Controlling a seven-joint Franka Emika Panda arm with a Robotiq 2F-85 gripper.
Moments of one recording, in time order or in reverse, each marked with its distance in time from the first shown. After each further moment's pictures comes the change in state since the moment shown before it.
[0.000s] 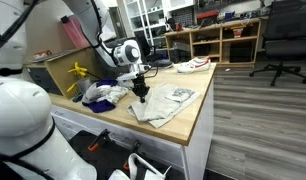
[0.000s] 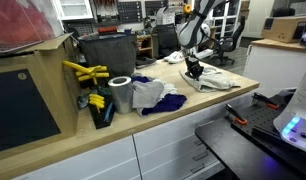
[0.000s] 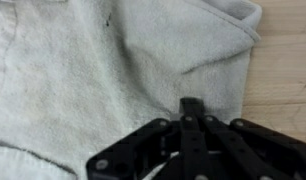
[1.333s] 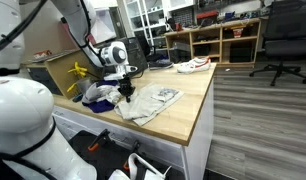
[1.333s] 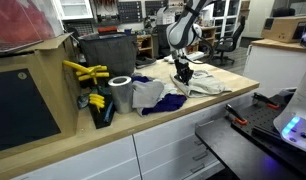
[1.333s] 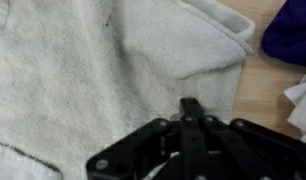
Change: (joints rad) arm 0.072 -0.023 0.090 -0.017 0.087 0.000 -0.020
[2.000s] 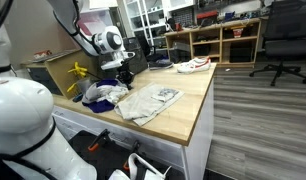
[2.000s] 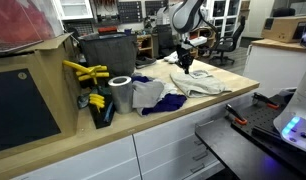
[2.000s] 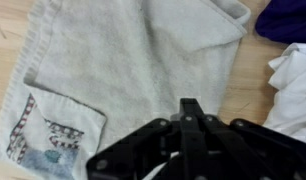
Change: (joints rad) arm -0.007 -0.187 -0.014 -0.053 -0.061 -0.006 -0.003
